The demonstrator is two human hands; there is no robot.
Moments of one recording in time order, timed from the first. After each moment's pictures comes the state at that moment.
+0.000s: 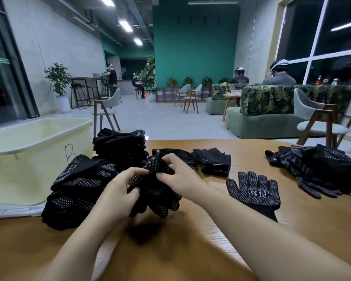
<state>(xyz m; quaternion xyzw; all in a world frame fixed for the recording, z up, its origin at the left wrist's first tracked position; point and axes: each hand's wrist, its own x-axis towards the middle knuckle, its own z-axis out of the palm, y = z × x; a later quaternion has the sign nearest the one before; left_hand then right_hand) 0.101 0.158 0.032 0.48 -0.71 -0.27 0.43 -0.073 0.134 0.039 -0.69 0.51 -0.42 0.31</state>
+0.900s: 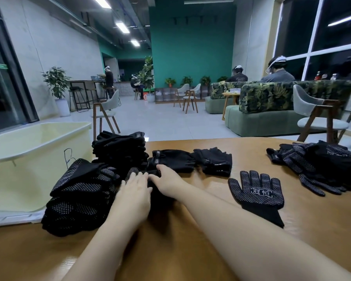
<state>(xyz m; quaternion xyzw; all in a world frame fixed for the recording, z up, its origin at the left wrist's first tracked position) 0.076 0.125 0.010 0.61 -0.77 -0.01 0.17 -0.040 0.089 0.019 -0.65 0.62 -0.33 0.30</state>
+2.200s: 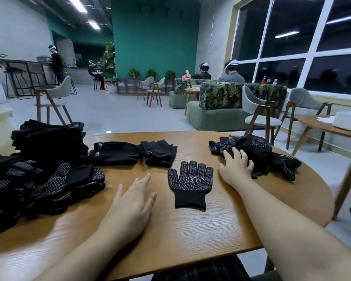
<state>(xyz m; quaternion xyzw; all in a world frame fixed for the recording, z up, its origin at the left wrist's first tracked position) -0.038 0.187 -0.009 0.48 -0.84 -0.14 0.20 -0.348 0.164 -0.008 -0.46 0.87 -0.18 -0.07</state>
